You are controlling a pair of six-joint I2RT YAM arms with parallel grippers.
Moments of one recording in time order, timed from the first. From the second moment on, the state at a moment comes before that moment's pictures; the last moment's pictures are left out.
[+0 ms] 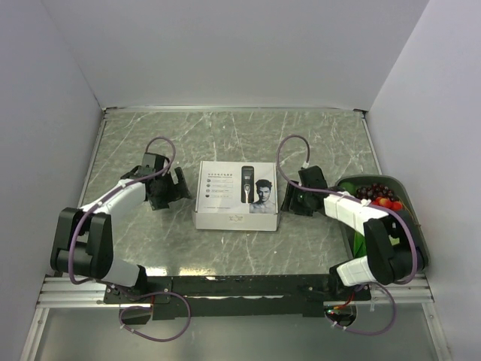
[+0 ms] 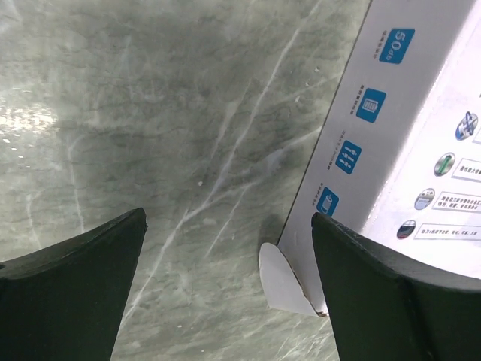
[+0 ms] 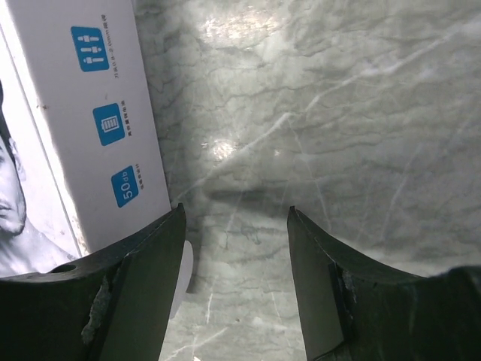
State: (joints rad) left arm -0.19 1.44 0.82 -0.43 0.13 -0.55; right arm 0.32 1.39 0.66 -0.27 -0.07 0.53
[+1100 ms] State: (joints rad) left arm -0.29 1.48 0.82 -0.48 0.07 -0.56; right arm 0.40 1.42 0.67 -0.27 -0.04 0.50
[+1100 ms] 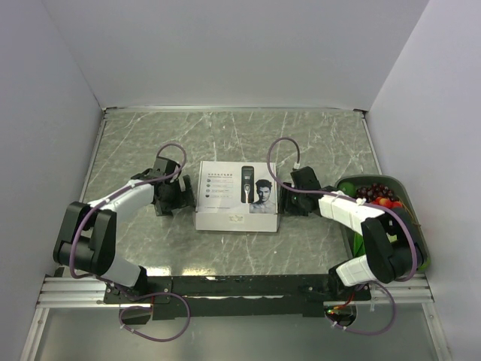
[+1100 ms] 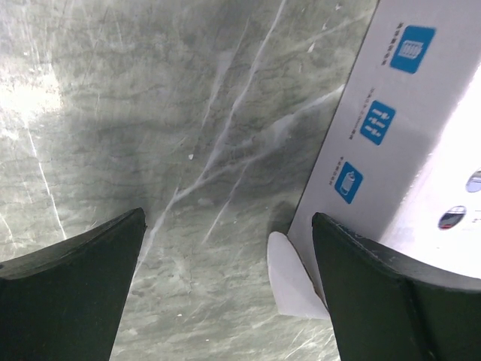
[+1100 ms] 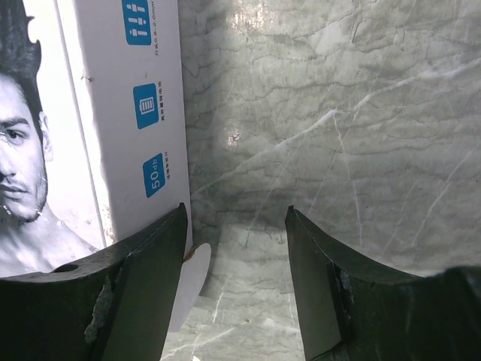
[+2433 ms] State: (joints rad) left arm -0.32 1.38 0.71 -0.49 0.13 -0.59; right arm 0.41 1.50 0.77 -0.42 -0.07 0.45
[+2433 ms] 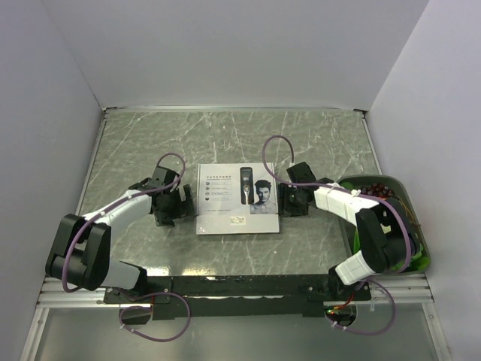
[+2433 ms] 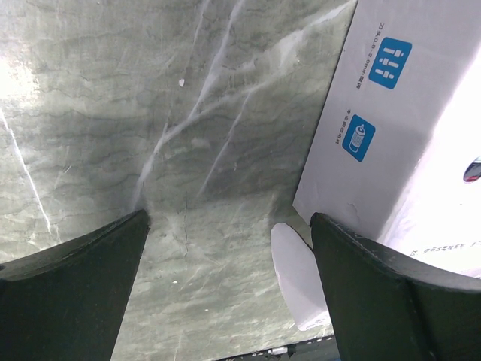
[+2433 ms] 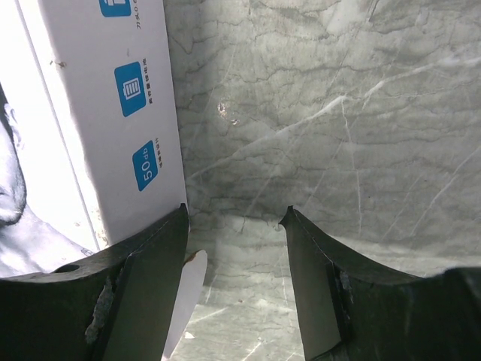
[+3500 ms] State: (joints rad) left arm -0.34 1.44 0.80 -0.65 0.16 -0.49; right arm 0.44 1.58 0.88 -0.66 -0.08 0.38
